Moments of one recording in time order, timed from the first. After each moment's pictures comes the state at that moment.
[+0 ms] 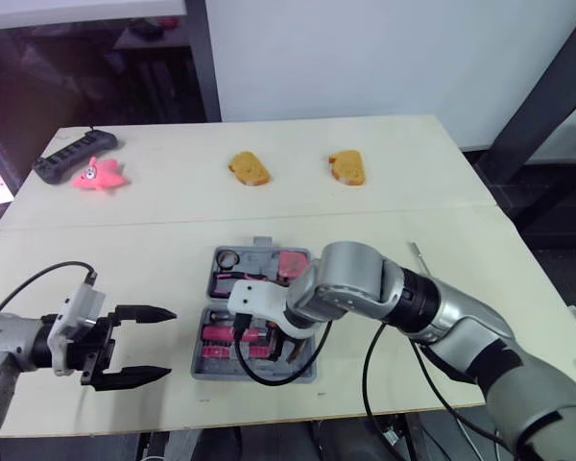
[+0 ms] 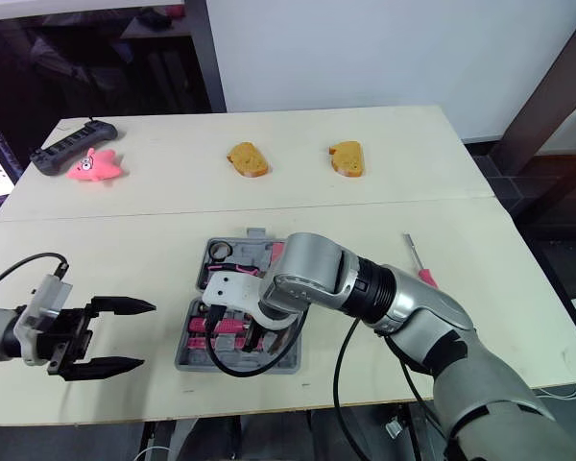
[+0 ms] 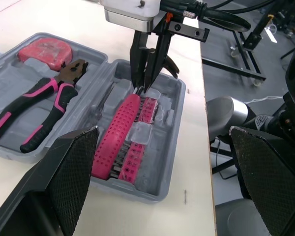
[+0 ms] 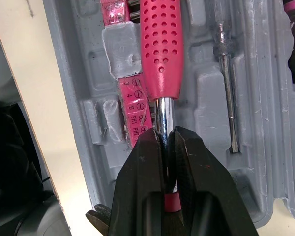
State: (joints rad) left arm 0.11 0.90 0.29 -0.06 -0.62 0.15 -1.57; right arm -1.10 -0.32 0.85 -0.19 0.86 1.61 0.20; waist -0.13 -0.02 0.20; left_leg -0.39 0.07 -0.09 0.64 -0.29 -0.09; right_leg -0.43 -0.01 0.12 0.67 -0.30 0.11
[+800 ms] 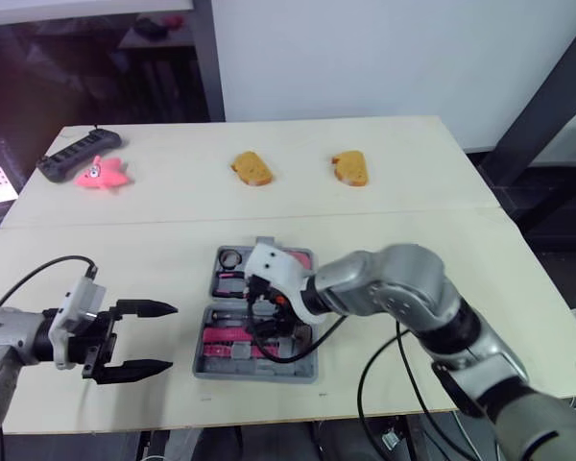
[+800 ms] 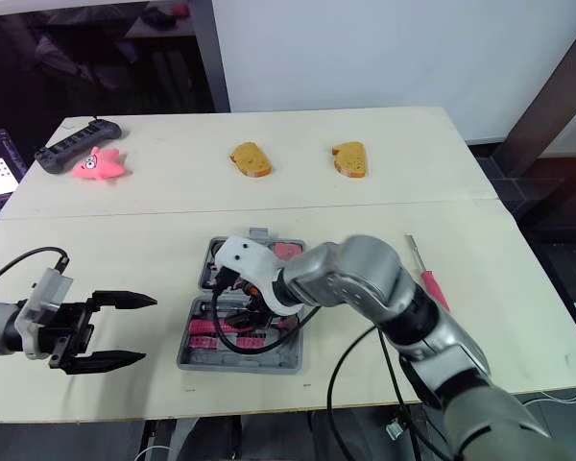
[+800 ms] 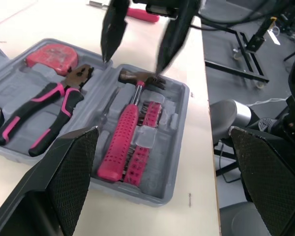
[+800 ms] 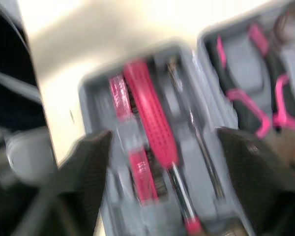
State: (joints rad) left arm 0.07 0.90 0.29 -0.06 -0.62 0.17 -1.57; right arm -0.77 -0.39 0.48 -0.42 0.77 1.36 0.32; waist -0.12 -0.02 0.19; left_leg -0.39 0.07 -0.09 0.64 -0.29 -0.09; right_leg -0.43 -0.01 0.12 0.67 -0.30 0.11
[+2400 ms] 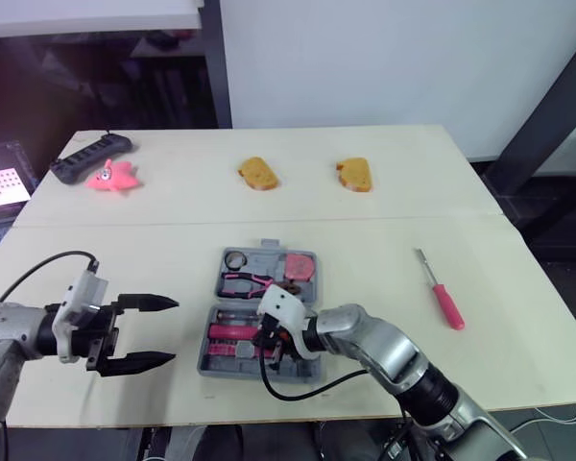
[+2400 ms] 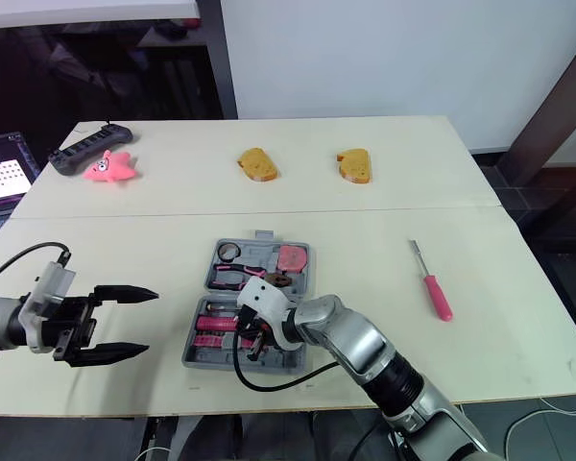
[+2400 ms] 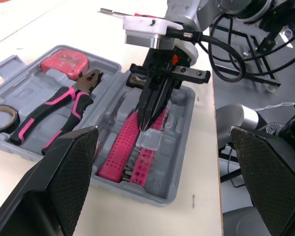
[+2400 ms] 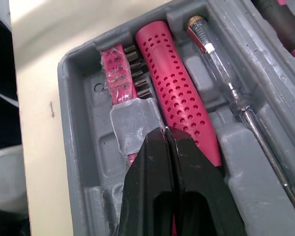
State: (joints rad) left arm 0.04 0.90 0.28 -0.05 -0.62 0.19 -1.55; right arm -0.40 -0.28 0.58 -0.19 0.20 0.91 0.65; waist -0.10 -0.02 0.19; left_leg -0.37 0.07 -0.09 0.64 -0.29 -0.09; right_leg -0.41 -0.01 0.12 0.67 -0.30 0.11
